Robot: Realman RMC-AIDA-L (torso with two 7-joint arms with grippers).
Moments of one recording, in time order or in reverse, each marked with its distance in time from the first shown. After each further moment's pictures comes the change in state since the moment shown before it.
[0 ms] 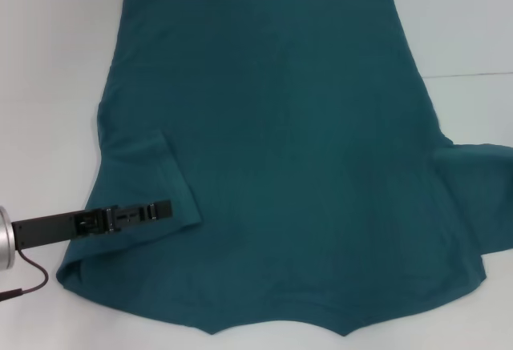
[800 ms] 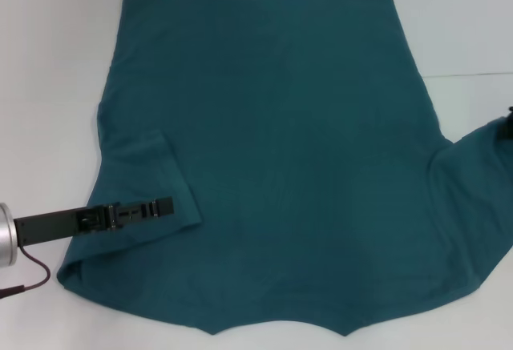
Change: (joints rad) left arm -0.006 -0.002 0.000 0.002 0.000 -0.004 -0.003; right arm 0.096 0.003 -0.031 -0.059 -0.054 -0.034 0.107
